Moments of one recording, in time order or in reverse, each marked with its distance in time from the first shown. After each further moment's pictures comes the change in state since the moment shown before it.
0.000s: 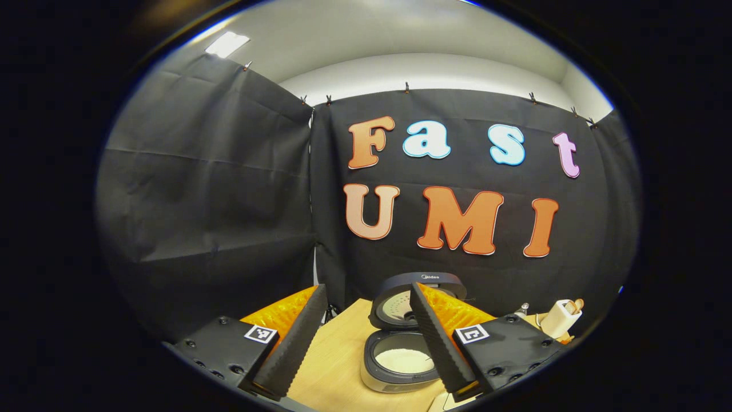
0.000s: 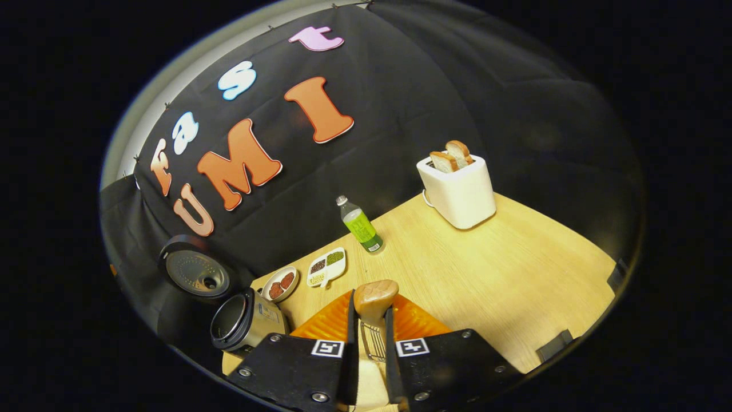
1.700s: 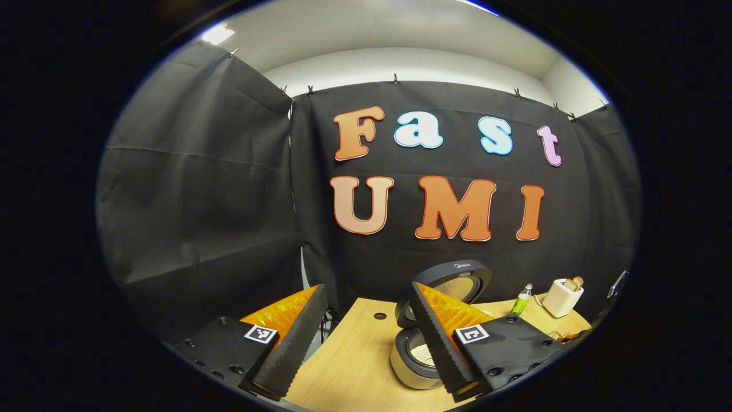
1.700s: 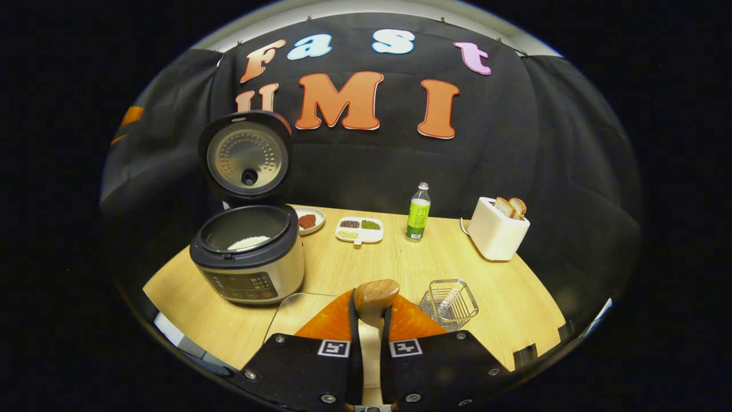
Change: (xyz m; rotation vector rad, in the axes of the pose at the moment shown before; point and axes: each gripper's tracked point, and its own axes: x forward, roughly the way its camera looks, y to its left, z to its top) left arm 0.058 0.095 -0.019 0.062 0.035 -0.165; right arm -0.042 0.134 -0.129 -0.653 -0.003 -0.032
